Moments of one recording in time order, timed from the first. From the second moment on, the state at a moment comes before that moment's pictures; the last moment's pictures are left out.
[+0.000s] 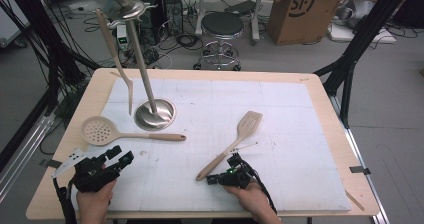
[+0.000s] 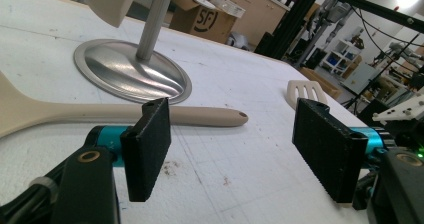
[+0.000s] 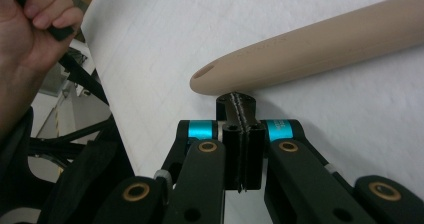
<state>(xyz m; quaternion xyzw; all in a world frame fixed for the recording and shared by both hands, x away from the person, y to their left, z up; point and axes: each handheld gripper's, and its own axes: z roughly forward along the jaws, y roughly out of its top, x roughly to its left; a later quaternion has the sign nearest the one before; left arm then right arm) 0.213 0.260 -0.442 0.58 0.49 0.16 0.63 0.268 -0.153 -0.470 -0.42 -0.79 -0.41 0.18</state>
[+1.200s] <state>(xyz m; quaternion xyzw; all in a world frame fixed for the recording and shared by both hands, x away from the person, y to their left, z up) 0.213 0.262 -0.444 0.58 0.50 0.15 0.62 0.331 -0.135 -0.468 -0.49 -0.76 -0.42 0.10</state>
